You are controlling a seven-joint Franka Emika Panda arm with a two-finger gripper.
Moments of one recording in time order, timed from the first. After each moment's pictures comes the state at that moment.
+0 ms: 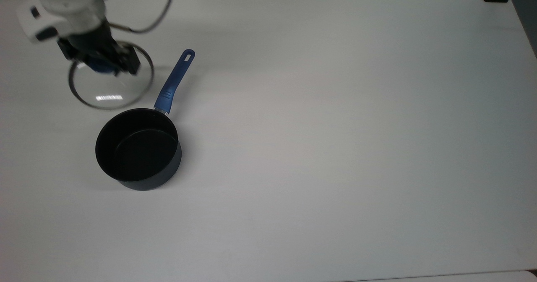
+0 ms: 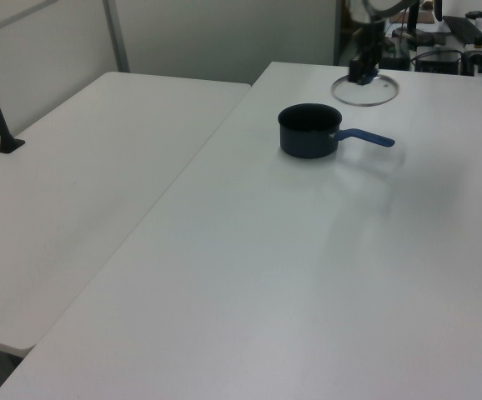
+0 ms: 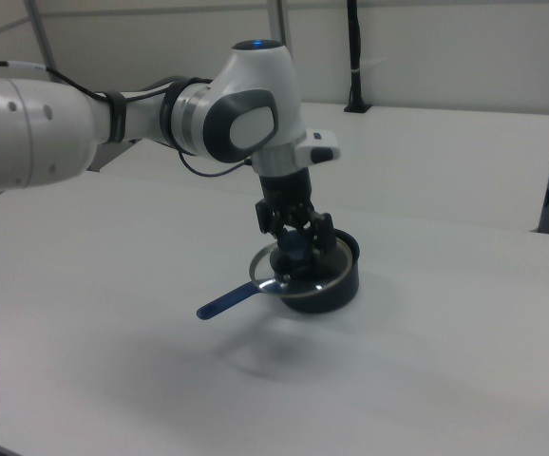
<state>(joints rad) -0.22 0.31 -0.08 -1.58 -0.06 1.93 -0.09</state>
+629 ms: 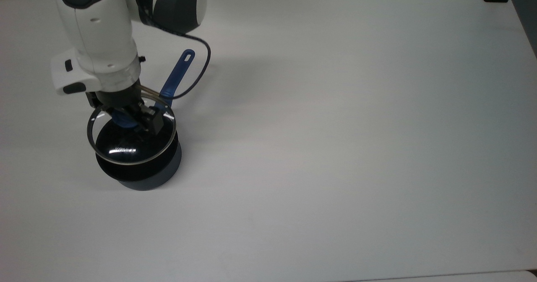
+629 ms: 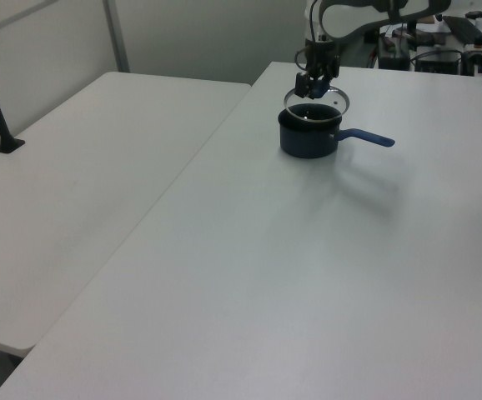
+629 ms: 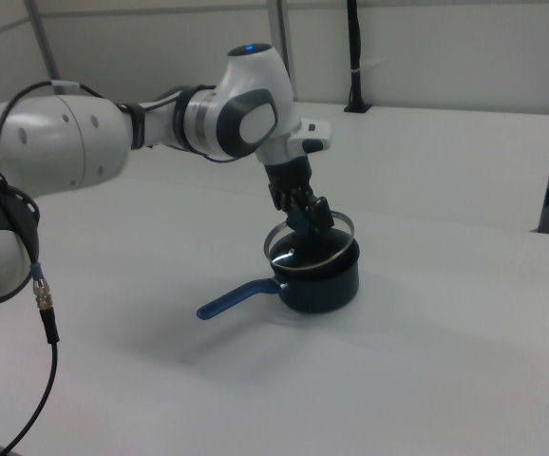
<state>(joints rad) -0.09 0.56 -0.12 -1.30 -0.06 1.99 0.22</state>
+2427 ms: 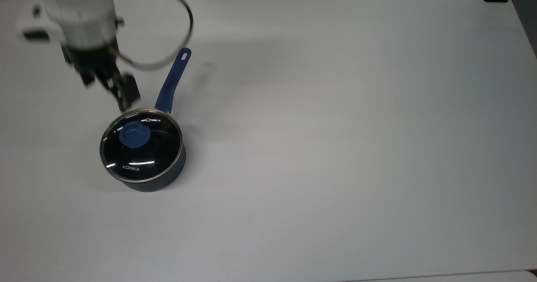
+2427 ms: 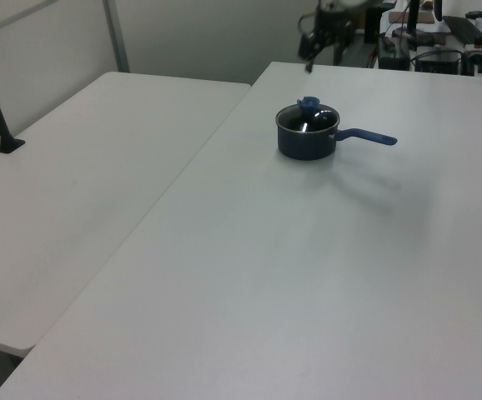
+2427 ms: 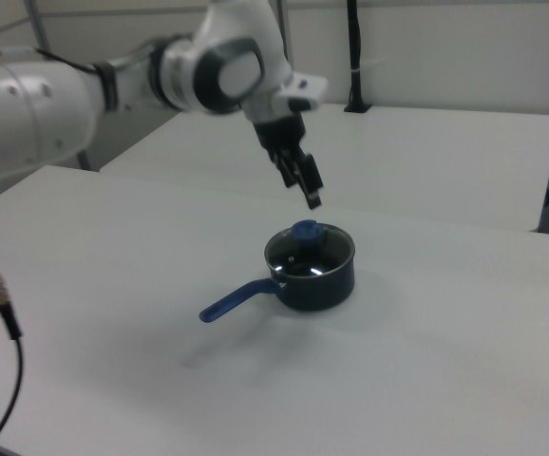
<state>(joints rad) -0.10 0.41 -0.14 -1.30 -0.06 1.89 0.40</state>
